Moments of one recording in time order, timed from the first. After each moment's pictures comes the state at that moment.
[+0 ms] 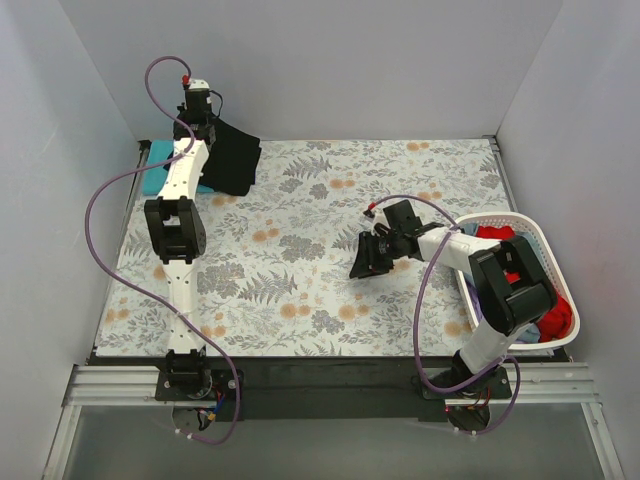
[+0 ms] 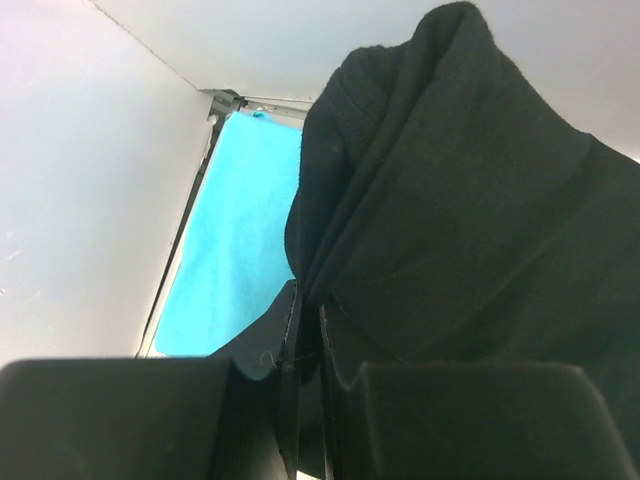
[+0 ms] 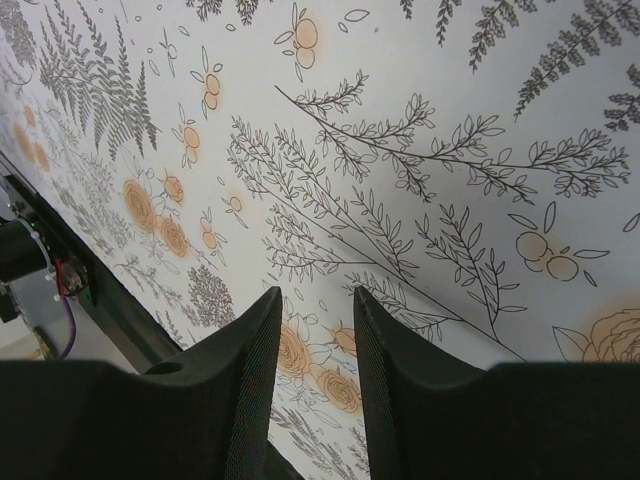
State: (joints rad) left arm -0.01 2.48 2.42 -0.45 -0.51 0.12; right arm 0.47 1.67 0.90 -0.25 -0.58 0.39
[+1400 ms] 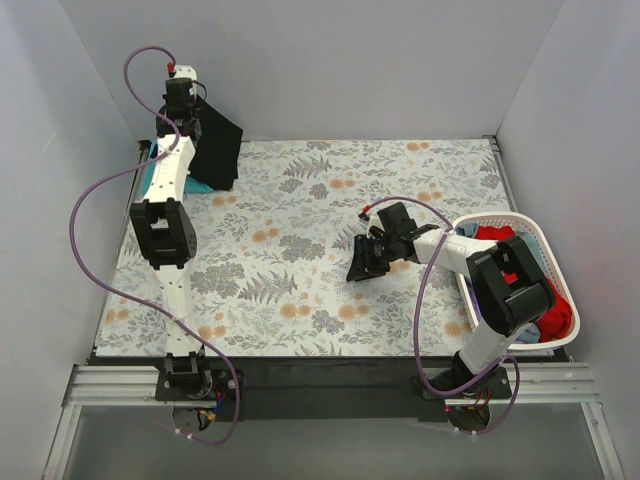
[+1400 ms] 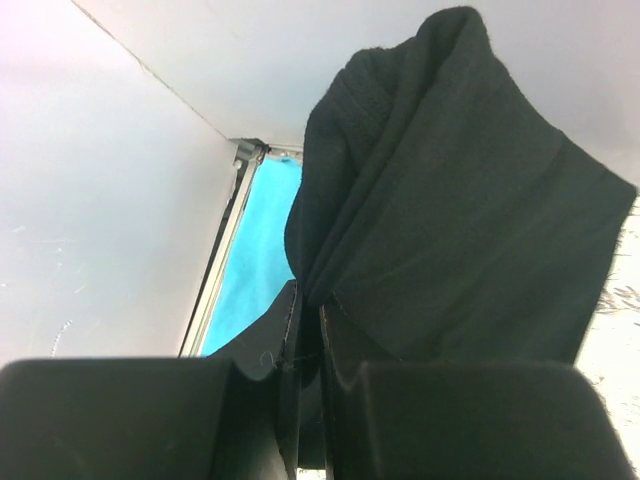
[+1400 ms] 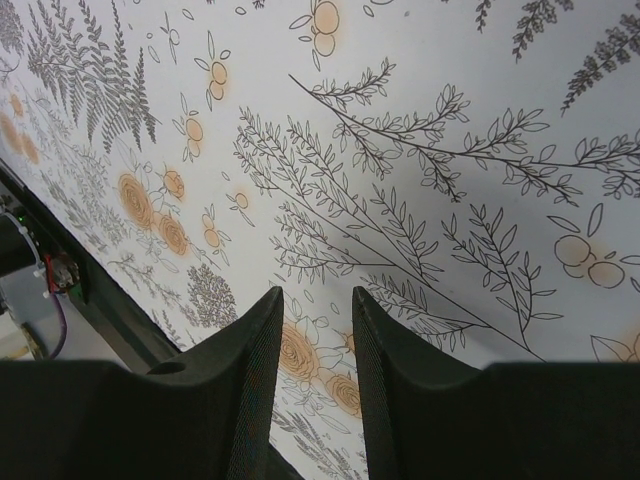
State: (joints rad) left arm 0.03 2.36 2.34 -0.39 -0.41 0.17; right arm 0.51 1.68 0.90 -0.25 -0.55 0.40
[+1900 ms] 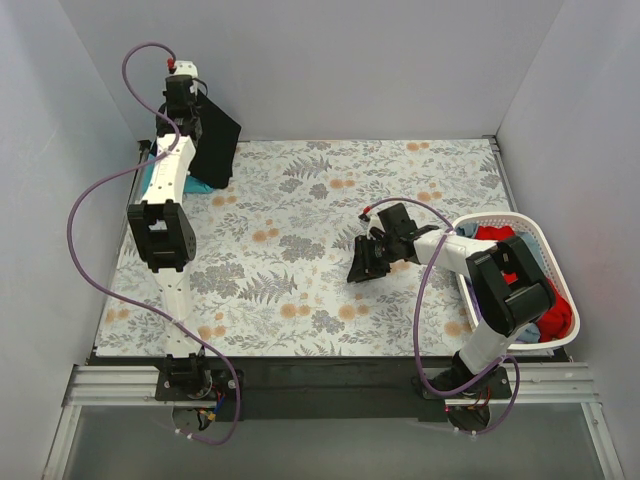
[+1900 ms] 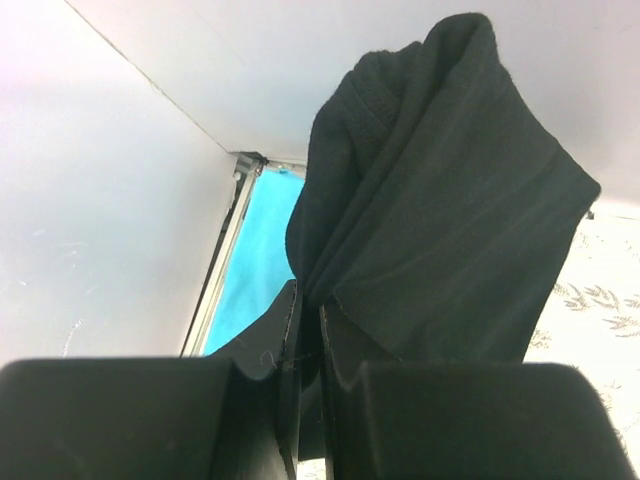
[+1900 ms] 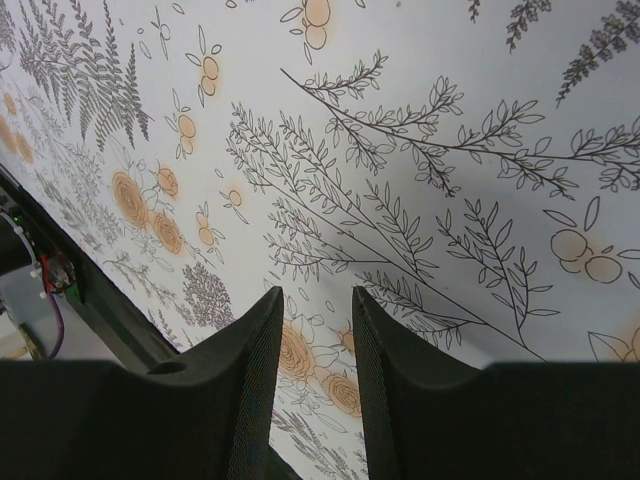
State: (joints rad) left arm 0.02 2.29 2.30 -0.37 -0.41 0.17; right arm 0.51 1.68 0.89 -0.24 -0.54 0.40
